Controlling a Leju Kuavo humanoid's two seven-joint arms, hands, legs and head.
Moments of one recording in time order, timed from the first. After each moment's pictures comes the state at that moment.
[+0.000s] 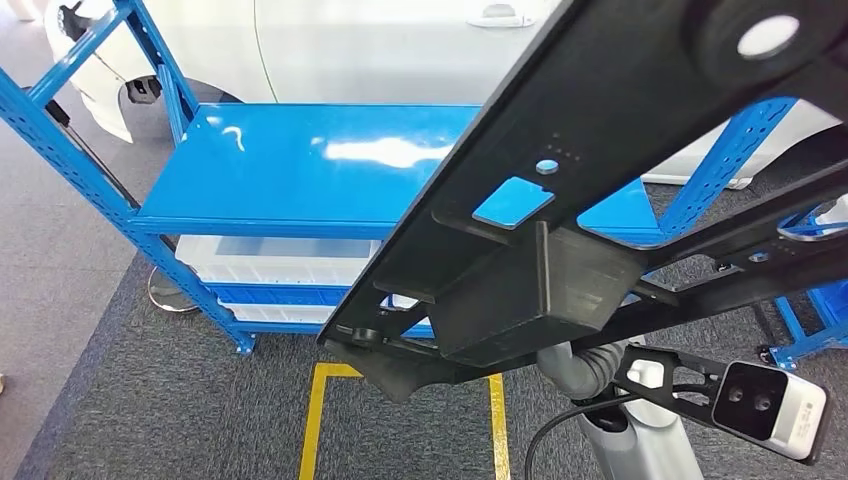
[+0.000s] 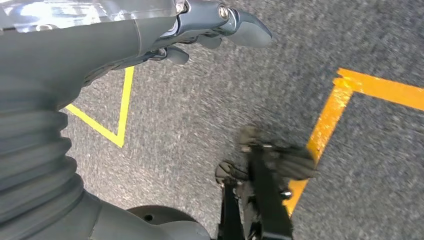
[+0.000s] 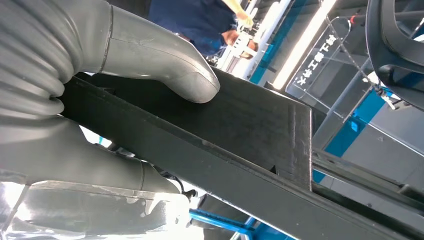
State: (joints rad) left arm -0.06 -0.04 1.20 -0.23 -0.65 0.09 -0.21; right arm -0.30 -0.02 0.32 -1.96 -0.18 0.46 -0.69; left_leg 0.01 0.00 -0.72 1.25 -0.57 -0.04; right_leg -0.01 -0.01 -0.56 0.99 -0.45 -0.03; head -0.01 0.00
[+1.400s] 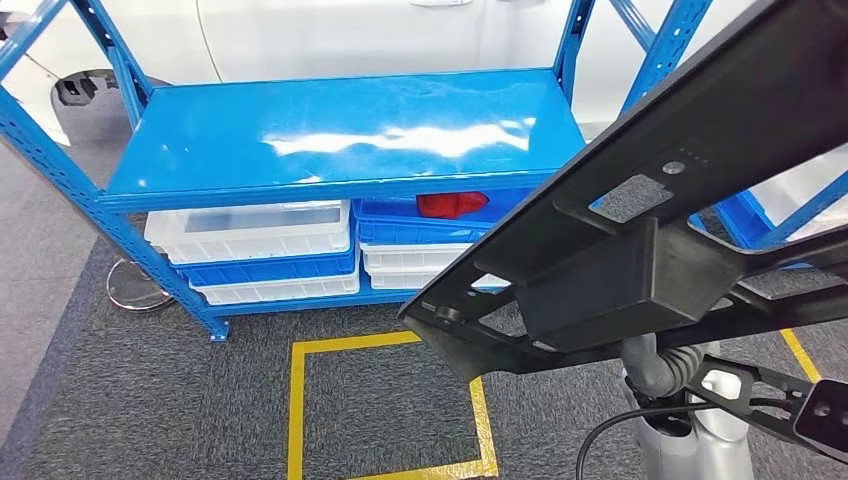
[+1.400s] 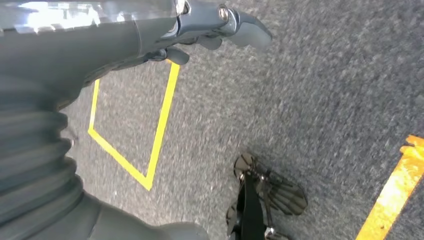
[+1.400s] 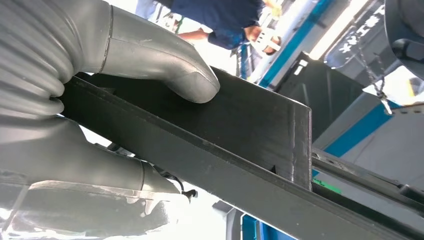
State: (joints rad) left arm -0.06 -0.01 1.24 -0.23 -0.67 0.22 -0.13; right arm -0.20 -0.06 0.04 -2.01 -0.19 0.58 -0.70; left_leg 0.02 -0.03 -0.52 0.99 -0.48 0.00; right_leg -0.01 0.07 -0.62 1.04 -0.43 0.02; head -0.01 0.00
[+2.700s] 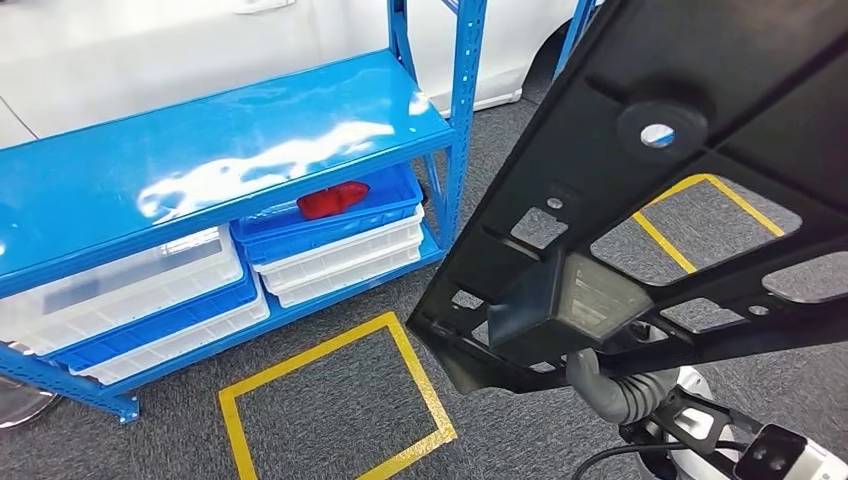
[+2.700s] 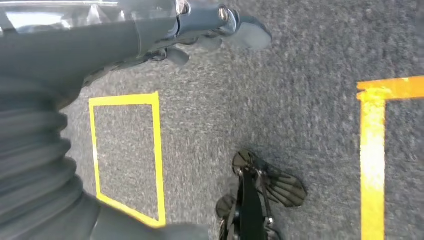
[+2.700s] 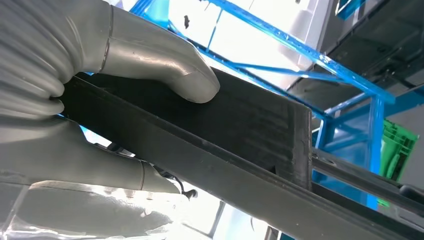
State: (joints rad) left arm -0.06 0.00 1.28 -0.23 -0.67 0.18 -0.13; right arm -0.12 -0.14 0.20 -2.07 -0.01 0.32 -0.69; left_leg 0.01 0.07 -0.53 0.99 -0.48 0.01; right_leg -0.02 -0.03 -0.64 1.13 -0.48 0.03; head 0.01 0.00
